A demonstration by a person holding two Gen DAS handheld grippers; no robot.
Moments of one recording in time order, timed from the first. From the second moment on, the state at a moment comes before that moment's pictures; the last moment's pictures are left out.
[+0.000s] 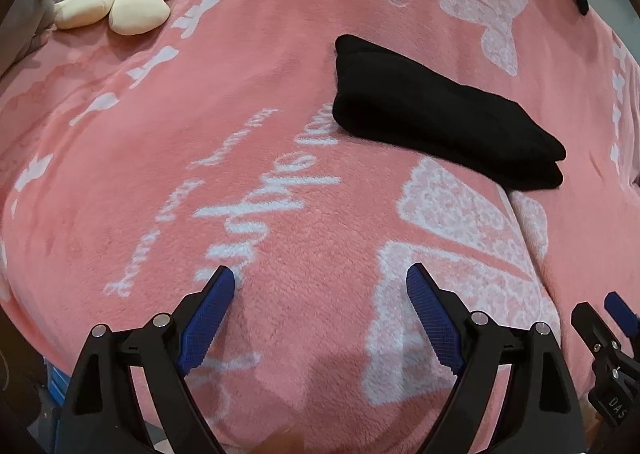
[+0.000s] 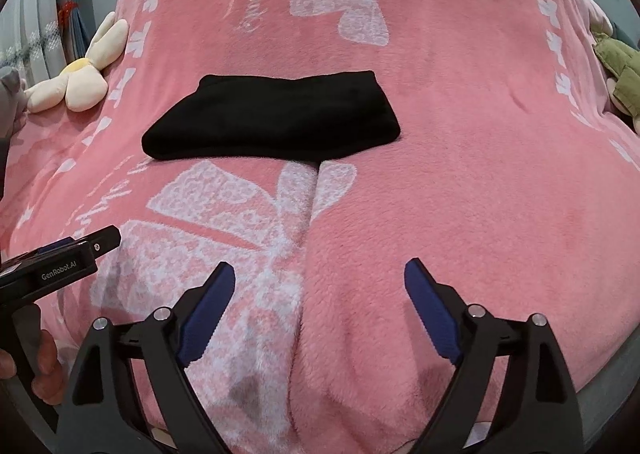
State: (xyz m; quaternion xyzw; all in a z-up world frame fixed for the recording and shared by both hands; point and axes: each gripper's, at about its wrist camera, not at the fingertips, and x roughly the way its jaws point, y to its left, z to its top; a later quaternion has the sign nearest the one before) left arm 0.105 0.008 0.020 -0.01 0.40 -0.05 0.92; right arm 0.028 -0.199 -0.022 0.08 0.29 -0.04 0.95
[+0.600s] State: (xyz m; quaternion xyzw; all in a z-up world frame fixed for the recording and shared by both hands) left arm 0.101 0.003 0.020 0.01 0.40 -0.05 0.91; right arm 0.027 -0.199 -0.022 0.07 0.29 -0.04 0.95
